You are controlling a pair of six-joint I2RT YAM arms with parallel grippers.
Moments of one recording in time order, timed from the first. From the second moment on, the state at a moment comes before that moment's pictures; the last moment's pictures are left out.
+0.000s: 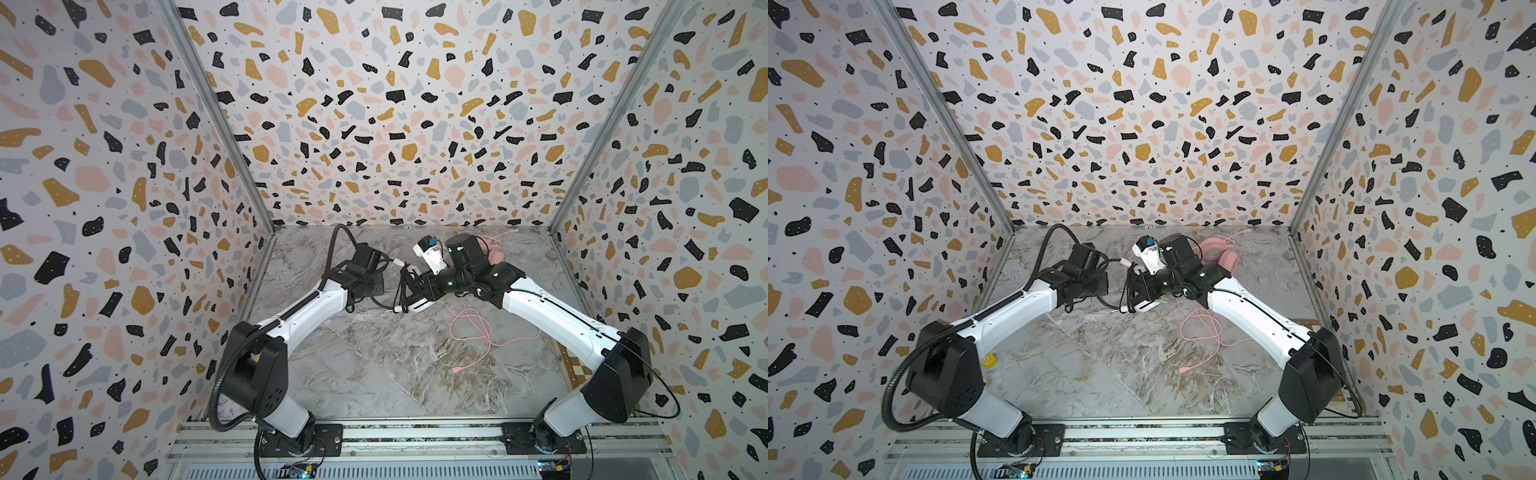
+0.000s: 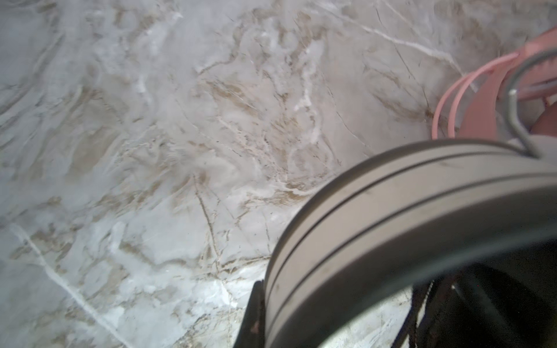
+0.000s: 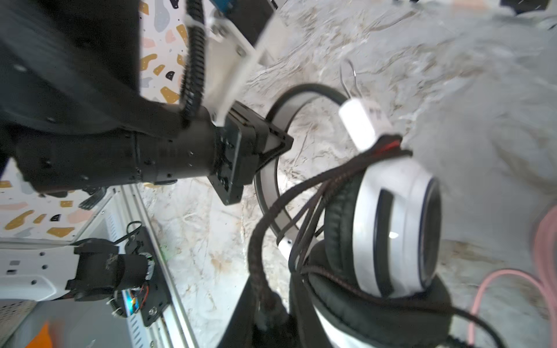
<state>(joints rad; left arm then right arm) -0.47 1.52 1.14 -0.50 -0.16 -0.50 0.70 1.55 1.35 -0.47 -0.47 0.24</state>
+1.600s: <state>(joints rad) -0.17 1.60 1.22 -0.50 0.00 -0.57 0.63 1.45 0.95 -0.10 -0.47 0.36</state>
